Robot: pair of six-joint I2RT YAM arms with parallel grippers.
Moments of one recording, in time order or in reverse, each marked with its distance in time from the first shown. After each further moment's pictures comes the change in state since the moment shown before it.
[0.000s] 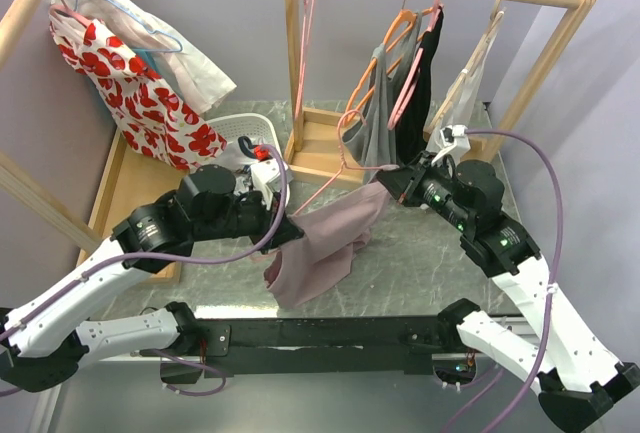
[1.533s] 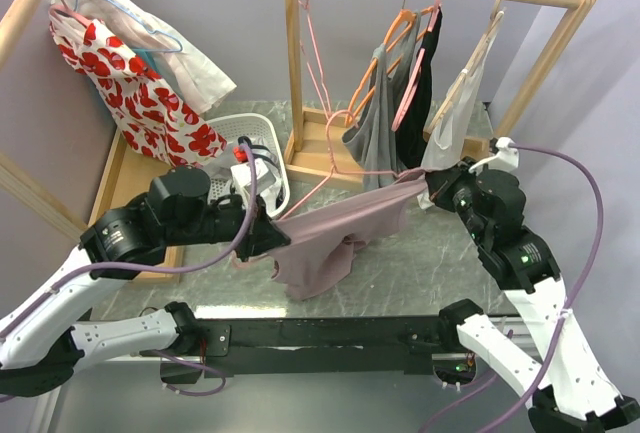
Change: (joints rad) left arm -0.008 -0.048 0.102 -0.144 0.044 0.002; right arm -0.135 -0.085 0.023 -0.209 0.340 -0.008
